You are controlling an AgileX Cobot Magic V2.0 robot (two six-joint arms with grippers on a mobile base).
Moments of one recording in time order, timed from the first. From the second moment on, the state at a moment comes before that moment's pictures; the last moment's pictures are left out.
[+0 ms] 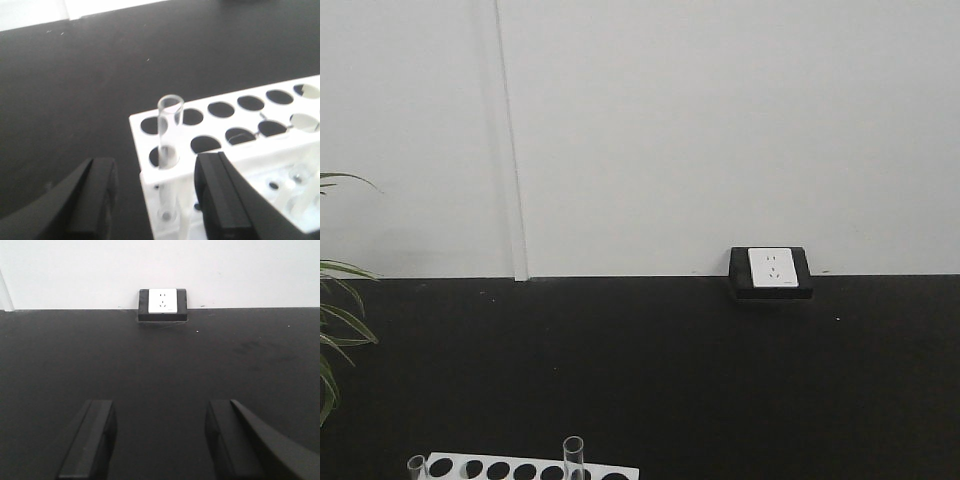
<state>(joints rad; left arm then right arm) -0.15 1.10 -0.23 0.30 -0.43 -0.26 0.06 0.48 -0.38 -0.10 0.25 0.11</state>
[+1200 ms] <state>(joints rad) -0.15 1.48 -0.36 0.32 -0.69 -0.30 0.06 0.48 -0.38 -0.16 0.27 0.11</state>
